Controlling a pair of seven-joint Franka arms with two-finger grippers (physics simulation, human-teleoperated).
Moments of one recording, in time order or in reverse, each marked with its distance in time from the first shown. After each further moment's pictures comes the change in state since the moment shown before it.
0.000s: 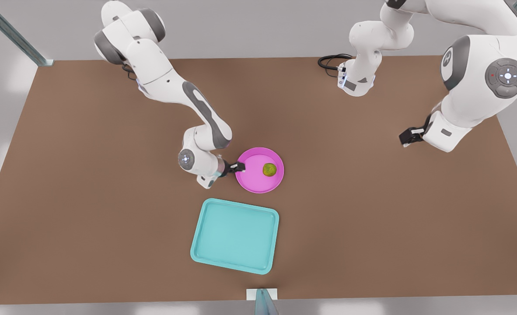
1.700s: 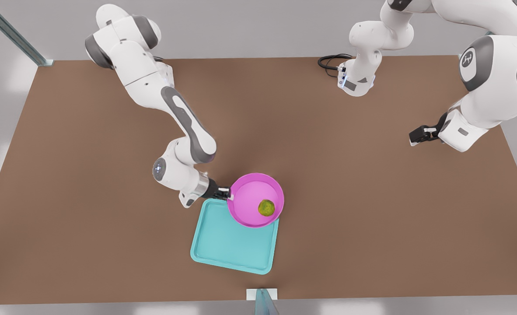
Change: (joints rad) left arm 0.005 0.000 0.064 -0.001 -0.080 0.015 0.127; right arm -0.154 0.015 0.013 0.221 0.065 -0.007 0.035
